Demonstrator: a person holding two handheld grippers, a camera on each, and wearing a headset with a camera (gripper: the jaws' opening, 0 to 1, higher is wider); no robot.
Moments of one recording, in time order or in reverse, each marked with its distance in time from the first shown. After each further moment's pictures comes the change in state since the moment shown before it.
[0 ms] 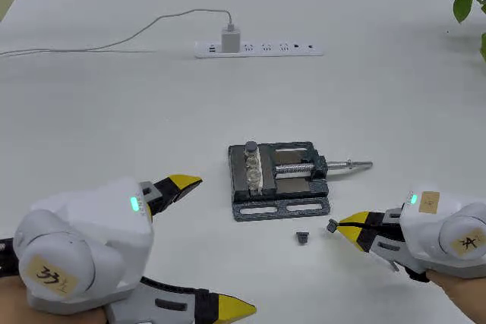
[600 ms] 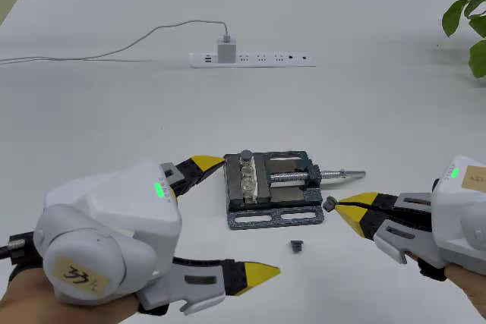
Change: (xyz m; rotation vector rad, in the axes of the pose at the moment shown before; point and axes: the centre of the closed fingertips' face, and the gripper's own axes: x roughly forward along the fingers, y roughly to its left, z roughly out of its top) left arm 0.010 0.009 0.057 0.074 -0.117 0.091; right arm -0.052 0.006 0.080 0.128 -0.134 -0.084
